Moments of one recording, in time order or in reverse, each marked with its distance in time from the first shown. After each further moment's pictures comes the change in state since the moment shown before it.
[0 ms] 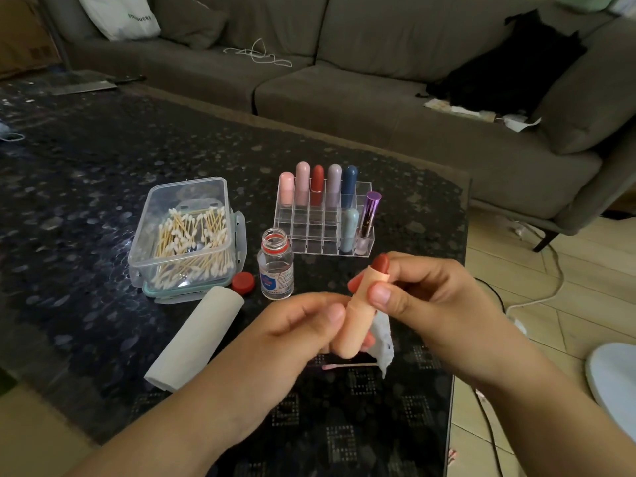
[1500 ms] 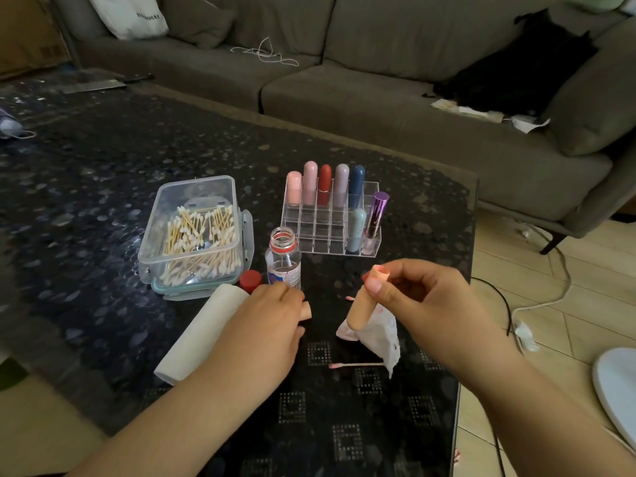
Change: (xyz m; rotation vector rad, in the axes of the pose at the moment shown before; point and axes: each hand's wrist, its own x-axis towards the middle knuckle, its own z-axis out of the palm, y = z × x) left_hand 0.025 -0.024 -0.025 1.421 0.311 0.029; right_hand 0.004 0.005 0.012 -0.328 0.281 0.235
